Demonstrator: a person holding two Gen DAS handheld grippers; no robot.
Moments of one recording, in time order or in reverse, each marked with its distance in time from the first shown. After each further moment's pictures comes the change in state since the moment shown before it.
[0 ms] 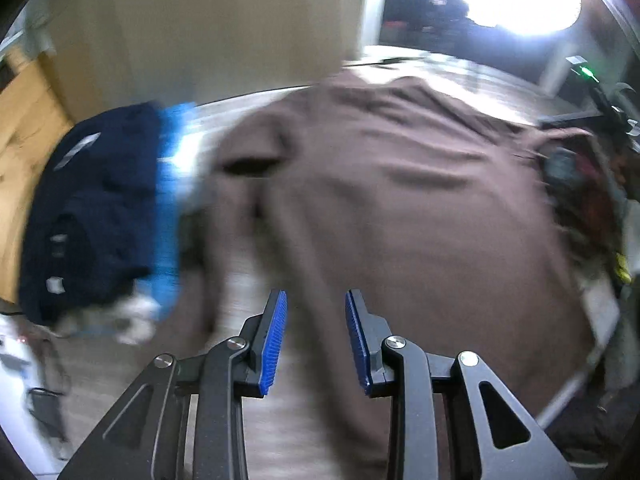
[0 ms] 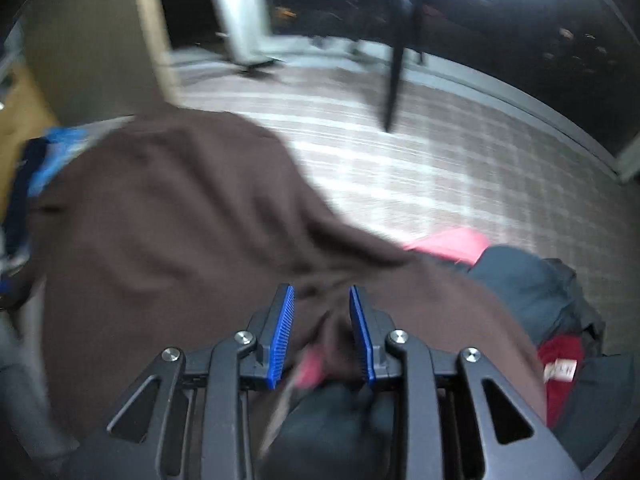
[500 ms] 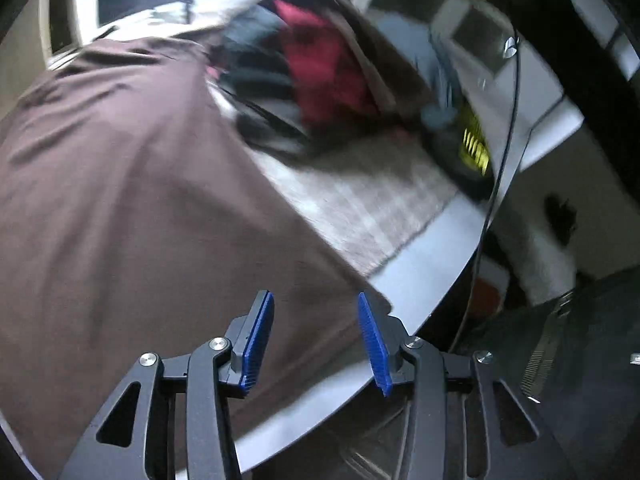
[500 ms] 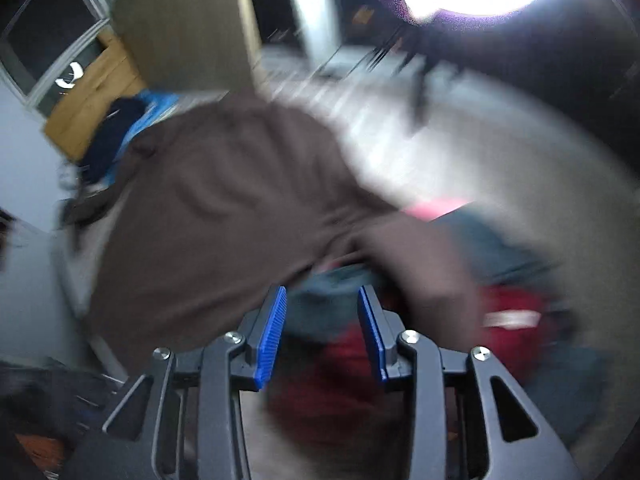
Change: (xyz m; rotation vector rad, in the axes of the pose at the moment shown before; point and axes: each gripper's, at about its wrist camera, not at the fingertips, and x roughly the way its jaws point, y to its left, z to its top) left arm 0.071 -0.335 -0.083 0.287 0.144 -0.289; right arm -0.023 -0.026 -0.033 -0.108 0.118 0.293
